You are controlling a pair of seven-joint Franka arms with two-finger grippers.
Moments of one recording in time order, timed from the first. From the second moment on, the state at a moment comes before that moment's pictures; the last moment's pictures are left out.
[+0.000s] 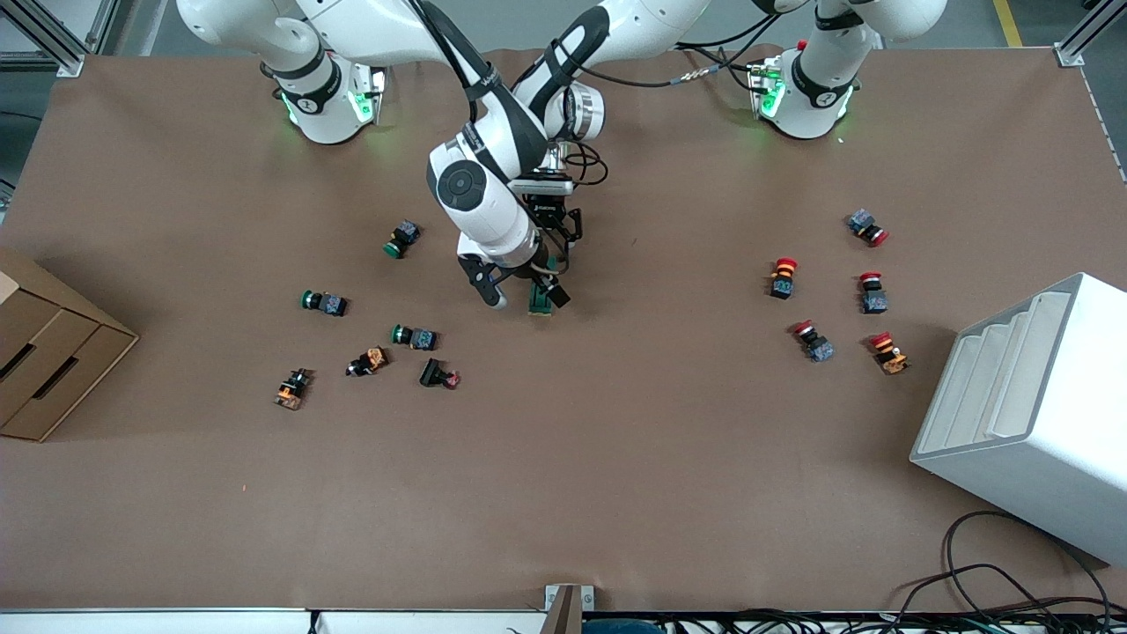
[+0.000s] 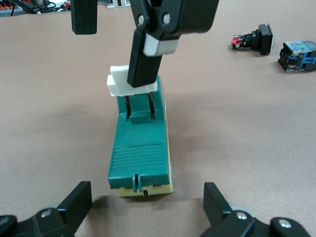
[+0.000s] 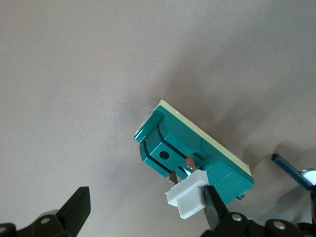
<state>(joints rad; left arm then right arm) -1.06 0.77 -0.22 -1.87 1.67 2.17 -2.44 0.83 0.50 -0.03 -1.95 0.45 2.63 1.40</state>
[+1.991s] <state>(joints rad) -1.06 0.78 -0.22 -1.87 1.67 2.17 -2.45 0.76 0.64 -0.04 -1.75 0.37 2.56 1.39</state>
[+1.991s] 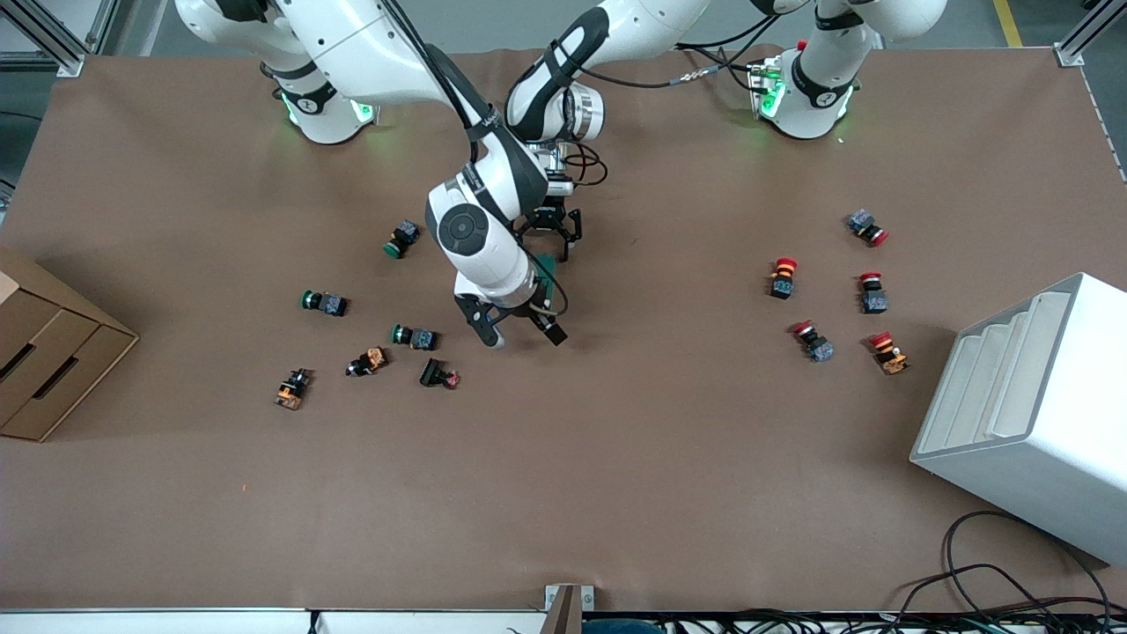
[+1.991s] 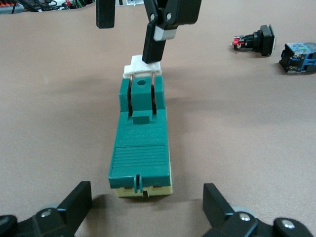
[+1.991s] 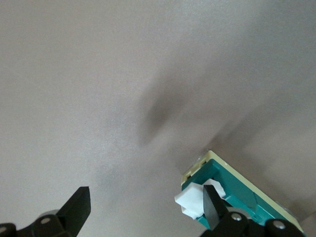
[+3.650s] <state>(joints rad) -1.02 0.82 -0.22 -1.83 1.67 2.18 -2.45 0.65 0.62 -0.05 -1.58 0.19 2.17 1.19</state>
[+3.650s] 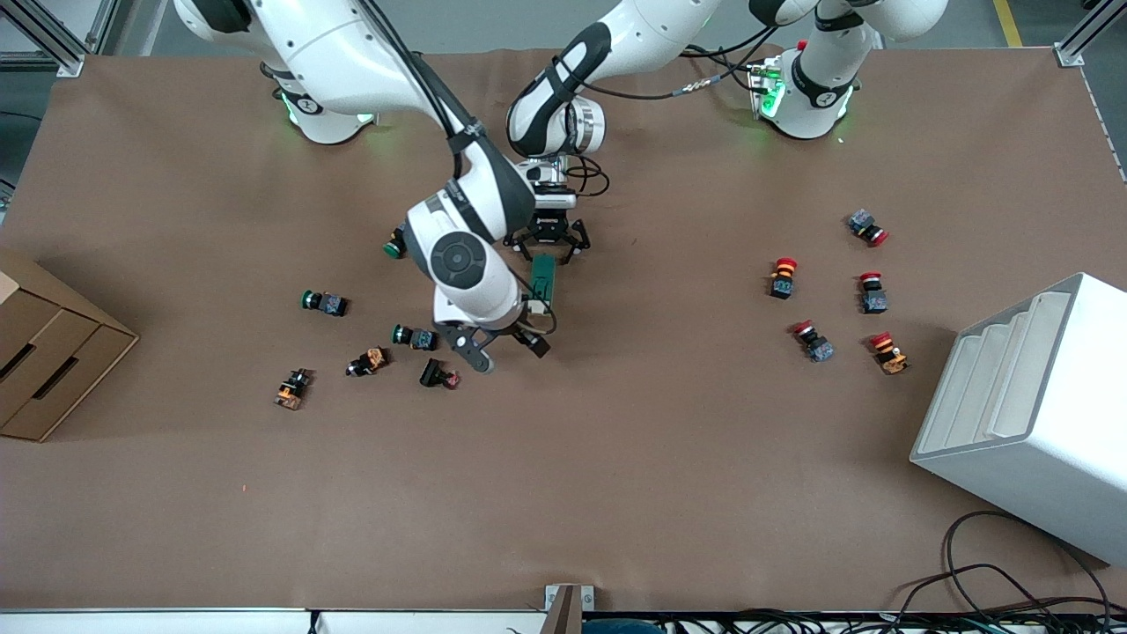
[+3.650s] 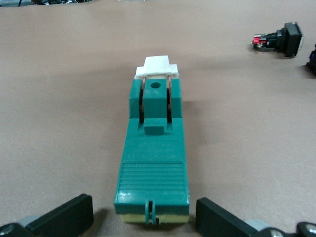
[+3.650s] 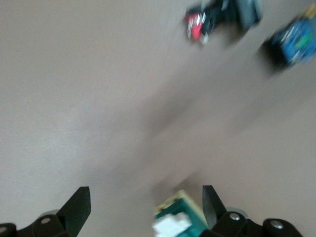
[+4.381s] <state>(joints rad) -1.01 0.81 -0.22 -1.74 1.55 2.18 -2.39 0.23 0.36 -0.06 -1.58 0.03 1.71 0.27</state>
